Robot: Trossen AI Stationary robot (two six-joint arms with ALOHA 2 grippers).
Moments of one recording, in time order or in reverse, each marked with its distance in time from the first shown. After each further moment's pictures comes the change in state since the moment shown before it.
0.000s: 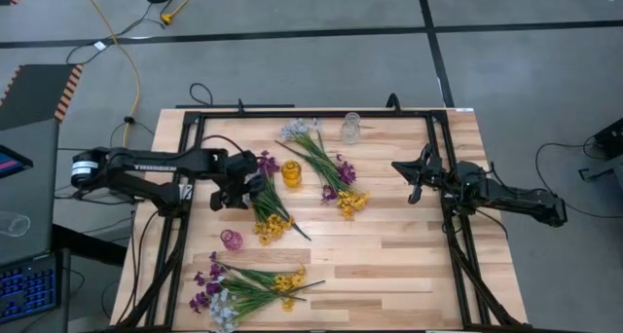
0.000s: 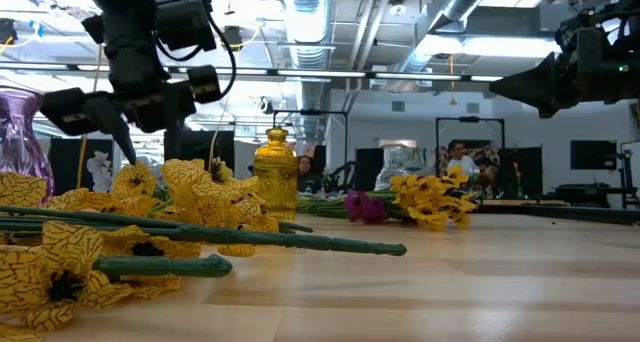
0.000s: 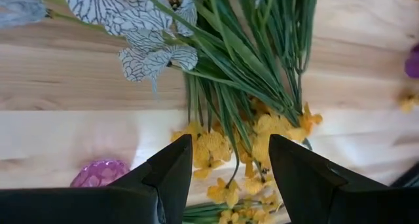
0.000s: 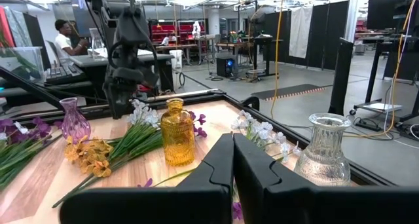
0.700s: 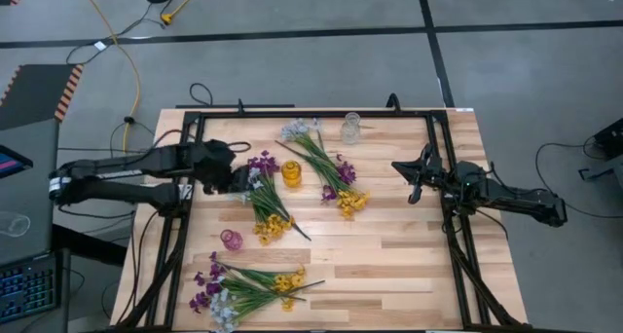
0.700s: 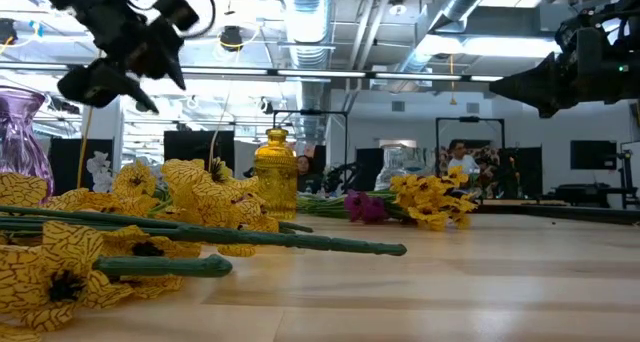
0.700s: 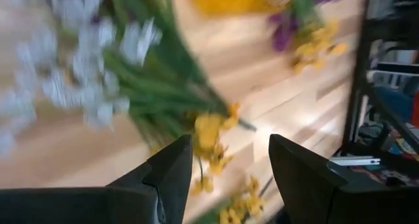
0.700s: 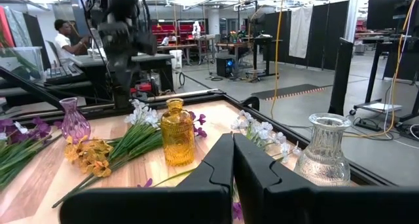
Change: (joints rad) left arm 0.021 -0.334 0.000 -0.030 -0.104 0.332; right arm 0.000 0.000 0.000 0.000 0.000 0.000
